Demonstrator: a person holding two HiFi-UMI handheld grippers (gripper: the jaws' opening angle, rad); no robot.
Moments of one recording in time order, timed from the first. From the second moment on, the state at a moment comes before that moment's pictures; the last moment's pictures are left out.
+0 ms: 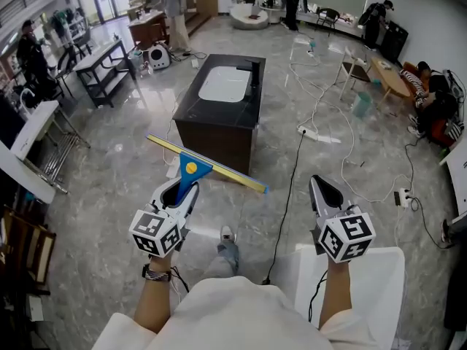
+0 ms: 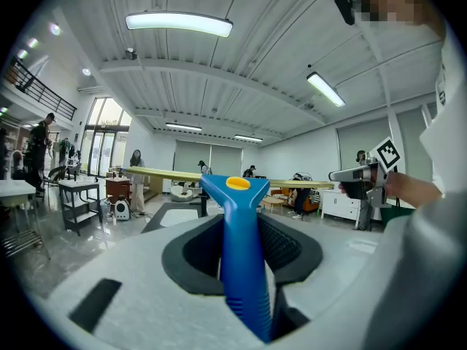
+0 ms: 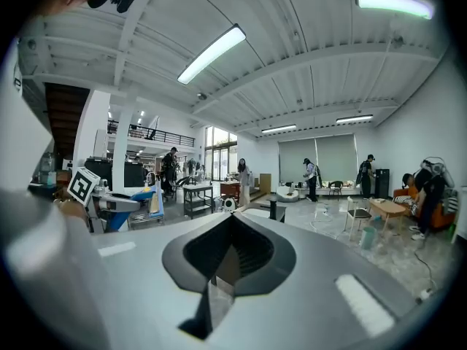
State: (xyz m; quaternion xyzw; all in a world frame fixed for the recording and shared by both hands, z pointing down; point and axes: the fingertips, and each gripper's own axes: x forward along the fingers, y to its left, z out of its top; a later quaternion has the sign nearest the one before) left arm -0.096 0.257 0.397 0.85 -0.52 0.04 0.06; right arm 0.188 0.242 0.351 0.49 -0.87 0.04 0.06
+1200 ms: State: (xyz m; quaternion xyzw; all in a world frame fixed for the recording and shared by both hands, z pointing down) left arm -0.161 -0.093 0.395 0.87 -0.49 0.05 0.07; right arm 0.113 -0.083 0.336 0.48 -0.87 0.04 0.05
